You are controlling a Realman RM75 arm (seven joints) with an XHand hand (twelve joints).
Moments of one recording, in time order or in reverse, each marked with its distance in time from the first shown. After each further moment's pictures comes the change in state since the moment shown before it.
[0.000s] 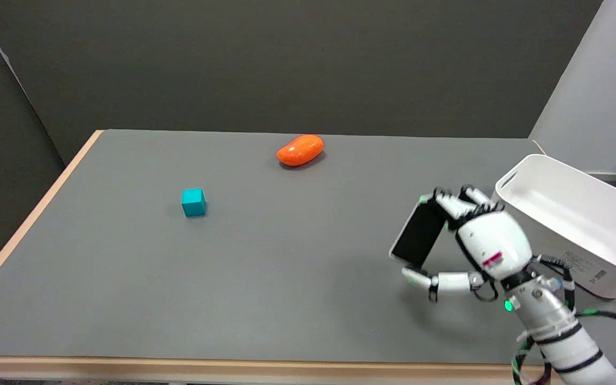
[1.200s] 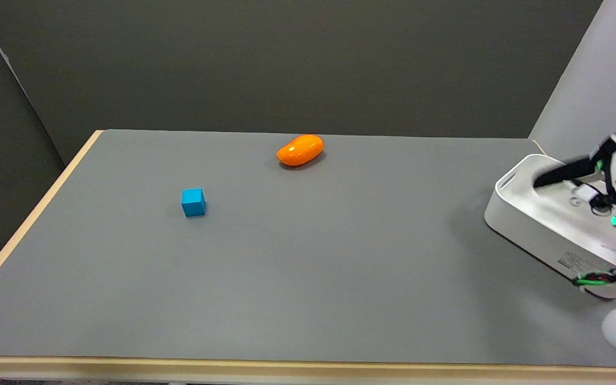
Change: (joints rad) arm 0.073 -0.019 0.485 -0.177 0.508 -0.126 -0.183
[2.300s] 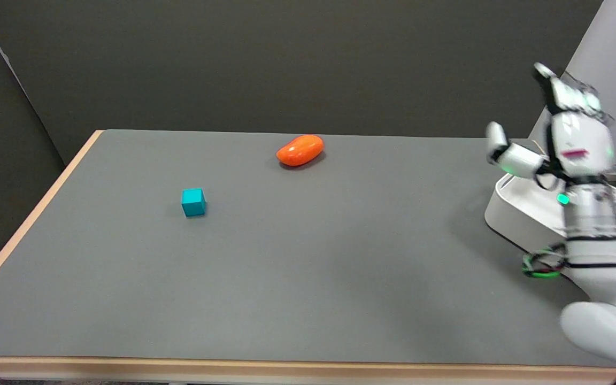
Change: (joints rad) arm 0.088 -0.016 -0.130 0.209 -0.222 0.043 0.246
